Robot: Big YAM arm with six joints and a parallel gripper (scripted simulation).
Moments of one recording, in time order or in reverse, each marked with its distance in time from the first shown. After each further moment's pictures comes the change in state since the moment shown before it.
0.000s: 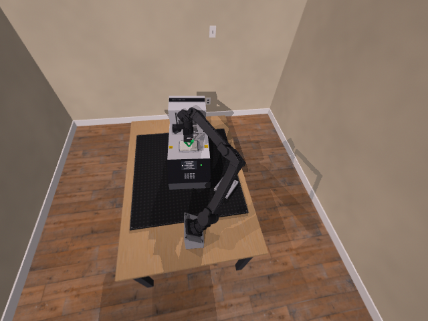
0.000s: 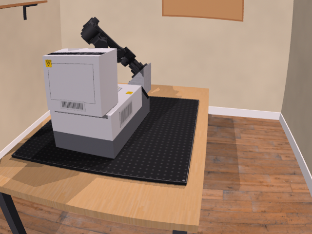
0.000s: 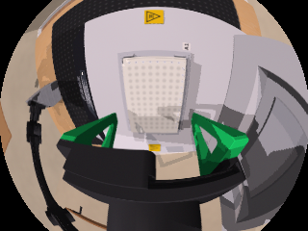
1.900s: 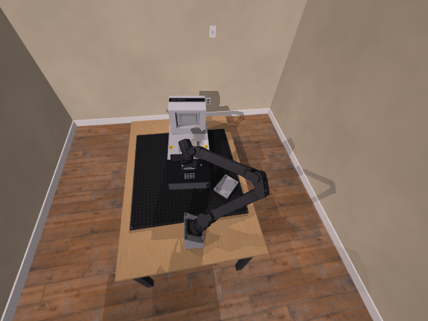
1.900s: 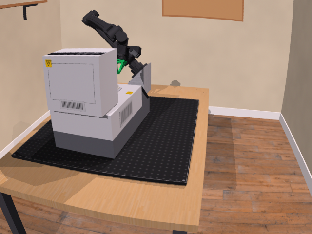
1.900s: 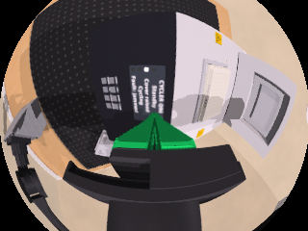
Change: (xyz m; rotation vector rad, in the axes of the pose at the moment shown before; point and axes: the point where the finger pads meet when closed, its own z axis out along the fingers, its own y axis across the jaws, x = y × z) arm -0.005 0.172 0.022 0.479 -0.006 -0.006
